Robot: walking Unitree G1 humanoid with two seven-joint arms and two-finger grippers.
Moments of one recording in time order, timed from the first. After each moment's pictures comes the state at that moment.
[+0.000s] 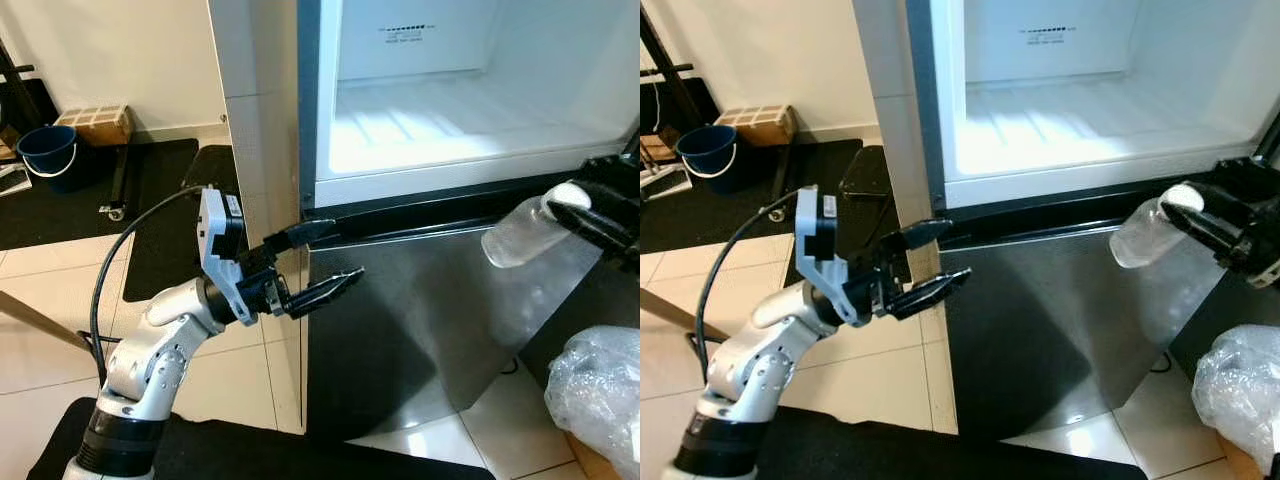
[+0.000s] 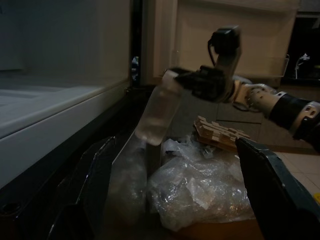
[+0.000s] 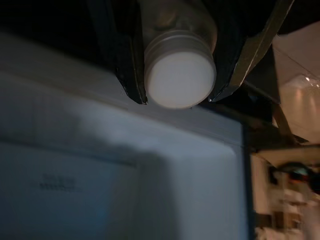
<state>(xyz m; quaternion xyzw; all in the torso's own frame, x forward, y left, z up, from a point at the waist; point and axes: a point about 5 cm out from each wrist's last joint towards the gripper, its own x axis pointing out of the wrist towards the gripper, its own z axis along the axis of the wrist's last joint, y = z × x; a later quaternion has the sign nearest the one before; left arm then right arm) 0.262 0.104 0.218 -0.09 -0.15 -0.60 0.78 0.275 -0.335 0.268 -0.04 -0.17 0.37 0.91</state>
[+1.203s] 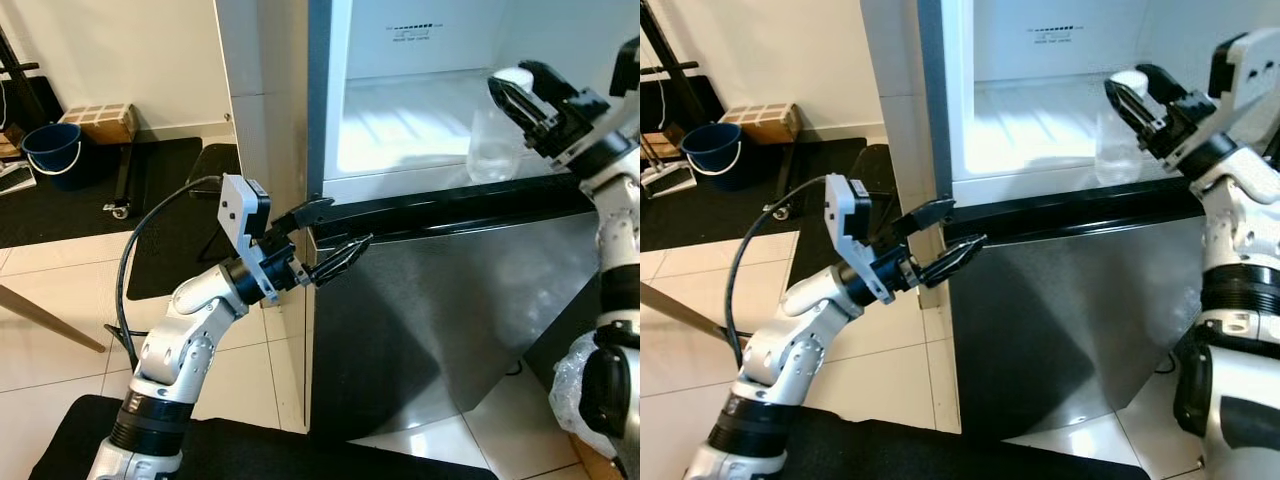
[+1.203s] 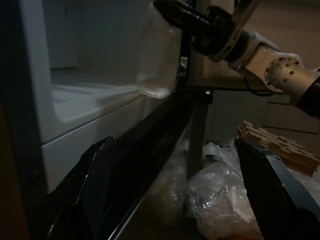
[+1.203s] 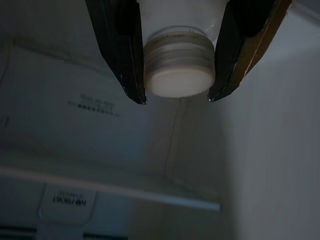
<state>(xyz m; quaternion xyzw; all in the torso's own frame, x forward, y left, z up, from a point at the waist) 0.285 0.085 0.220 -0.08 -0.16 -0.52 0.83 0.357 -0.262 0.333 -0.06 -0.27 0.24 0.93</state>
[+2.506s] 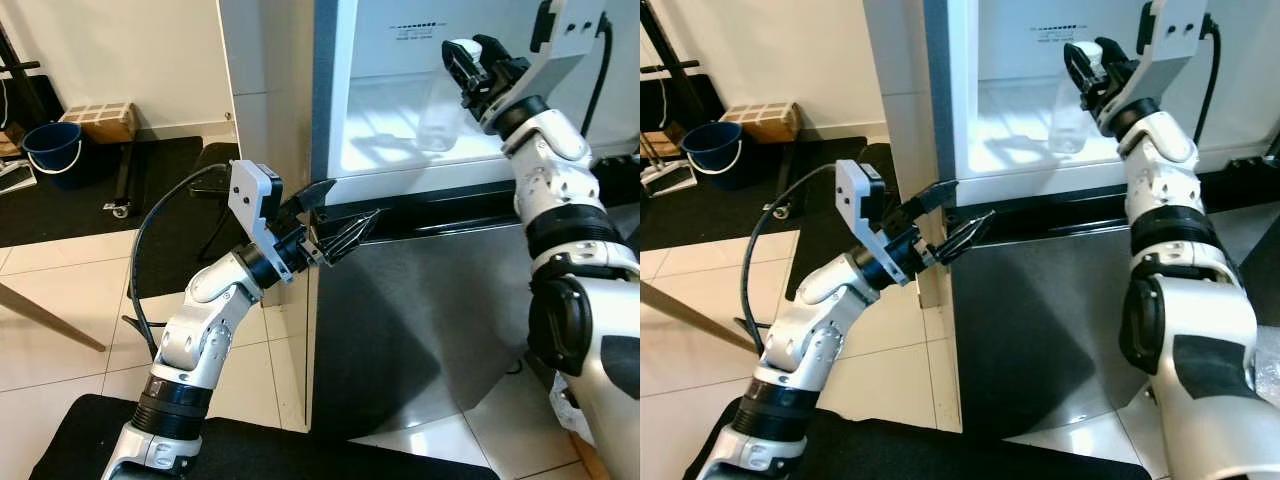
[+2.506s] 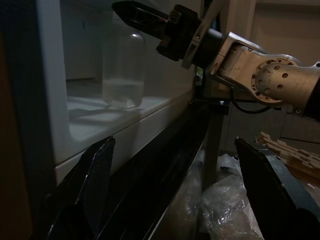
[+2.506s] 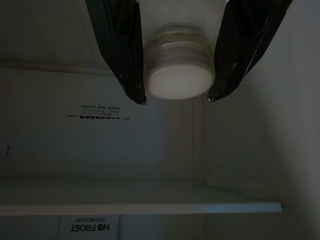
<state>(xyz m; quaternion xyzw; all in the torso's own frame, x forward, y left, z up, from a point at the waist) 0.297 0.072 0.228 -0.09 -0.18 -0.49 0.85 0.410 -0.198 0.339 0.01 -0.23 0.17 0.96</state>
